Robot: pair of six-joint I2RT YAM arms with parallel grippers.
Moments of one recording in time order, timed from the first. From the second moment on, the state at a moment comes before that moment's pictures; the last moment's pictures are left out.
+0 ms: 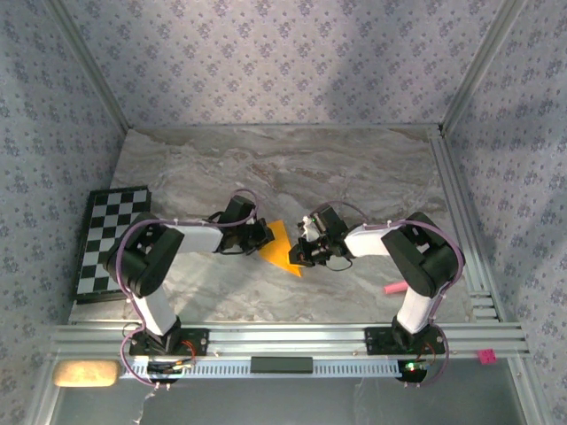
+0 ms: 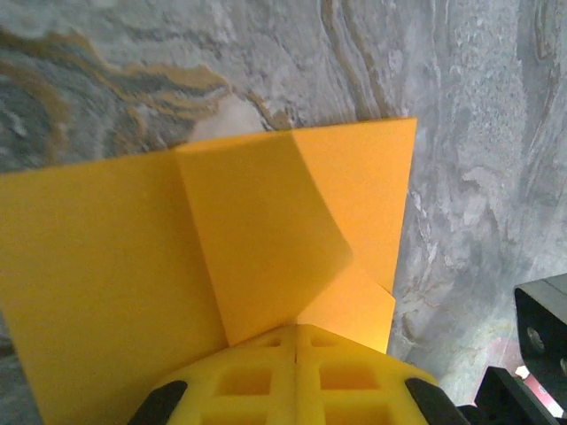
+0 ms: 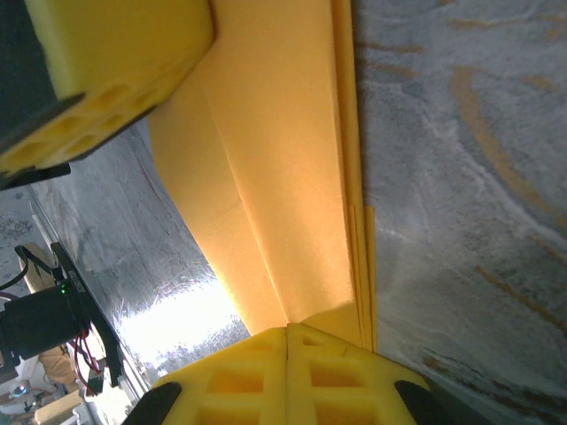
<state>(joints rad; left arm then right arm) -0.58 1.74 0.76 0.09 0.36 -1.03 0.64 1.75 0.72 0.02 -0.65 0.68</state>
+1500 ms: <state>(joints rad) -0.60 1.76 0.82 0.00 0.37 -0.90 0.64 1.75 0.73 0.02 -0.65 0.68</state>
